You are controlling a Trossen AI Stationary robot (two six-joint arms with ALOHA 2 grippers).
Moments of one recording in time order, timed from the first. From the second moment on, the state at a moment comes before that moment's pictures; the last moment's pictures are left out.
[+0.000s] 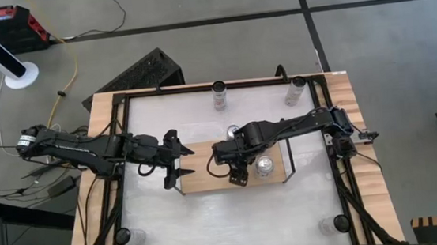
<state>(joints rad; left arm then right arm) -0.15 1.05 0.82 -0.22 -0.11 -0.17 0.14 1.99 1.97 -1.35 0.04 0.48</state>
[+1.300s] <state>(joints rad) -0.15 1.05 0.82 -0.22 -0.11 -0.17 0.16 1.97 1.97 -1.27 0.03 -0.38</state>
